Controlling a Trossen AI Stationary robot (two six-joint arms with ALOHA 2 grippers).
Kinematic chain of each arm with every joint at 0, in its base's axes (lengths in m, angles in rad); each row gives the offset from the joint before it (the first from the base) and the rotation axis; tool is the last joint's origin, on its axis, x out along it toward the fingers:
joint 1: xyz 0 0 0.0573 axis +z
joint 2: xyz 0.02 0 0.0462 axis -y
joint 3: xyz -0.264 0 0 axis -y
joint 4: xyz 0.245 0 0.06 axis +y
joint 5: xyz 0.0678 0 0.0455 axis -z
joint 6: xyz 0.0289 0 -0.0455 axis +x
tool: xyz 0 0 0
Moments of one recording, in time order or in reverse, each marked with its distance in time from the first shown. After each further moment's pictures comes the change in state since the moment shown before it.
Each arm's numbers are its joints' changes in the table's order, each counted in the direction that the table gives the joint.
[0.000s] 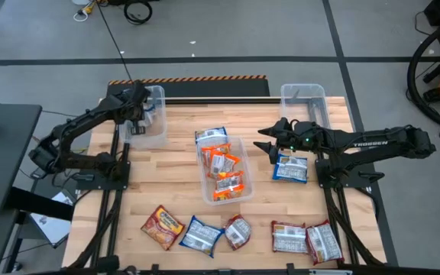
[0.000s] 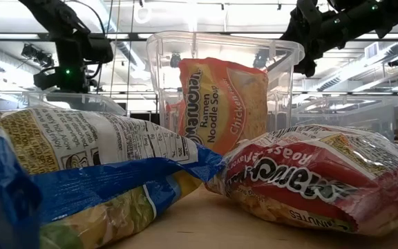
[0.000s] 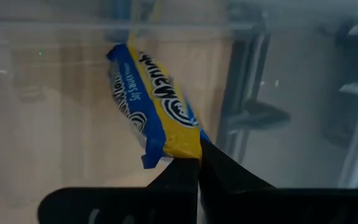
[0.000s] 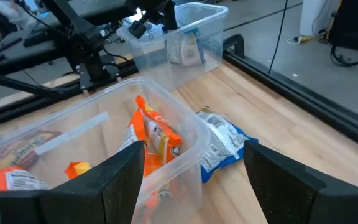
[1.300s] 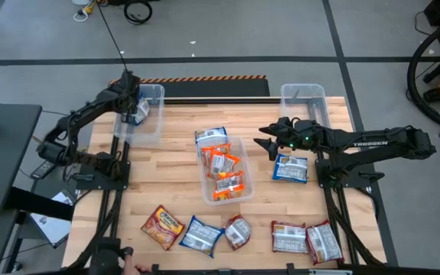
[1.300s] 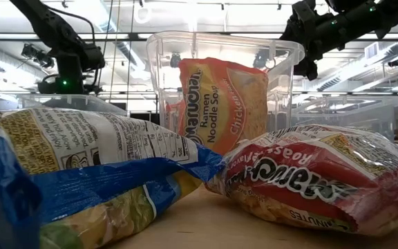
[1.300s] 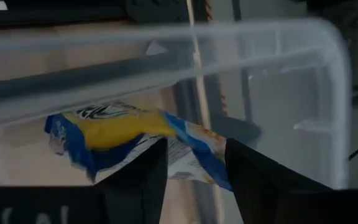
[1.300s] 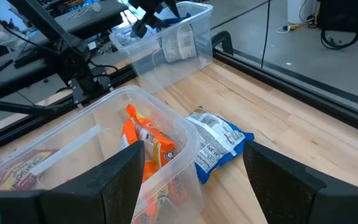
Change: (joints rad) left arm 0.230 -0.105 0.000 -0.240 0.030 0.543; right arm -0.023 0.000 0.000 0.002 0.018 0.090
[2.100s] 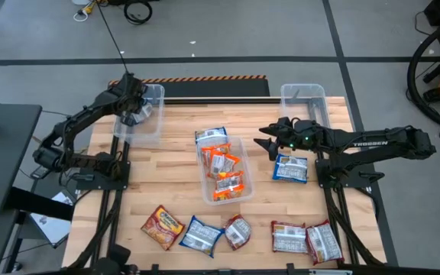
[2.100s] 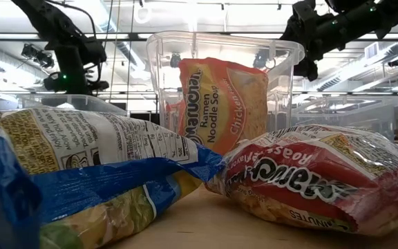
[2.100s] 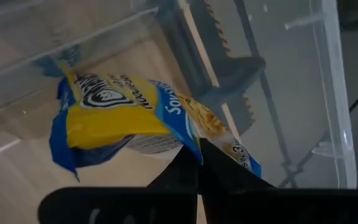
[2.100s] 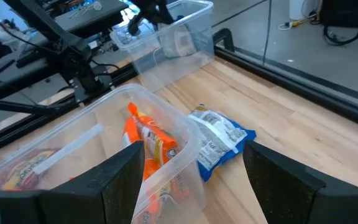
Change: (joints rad) left arm -0.060 0.075 0.000 0.059 0.118 0.197; right arm 0.000 0.000 0.000 0.006 0.002 0.008
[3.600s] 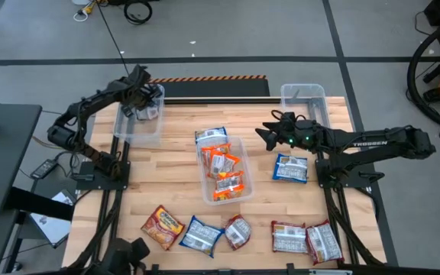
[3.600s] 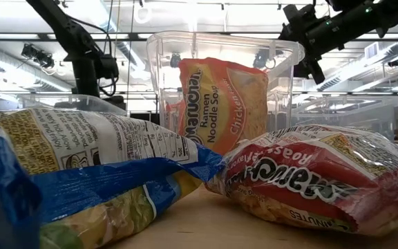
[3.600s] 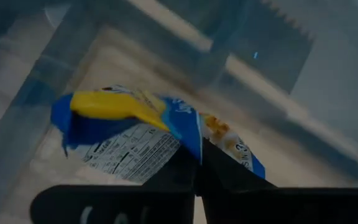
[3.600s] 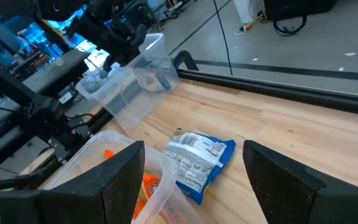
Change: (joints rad) left arm 0.015 -0.255 0.153 0.049 0.089 0.543; right arm 0.007 -0.003 0.000 -0.031 0.176 0.254
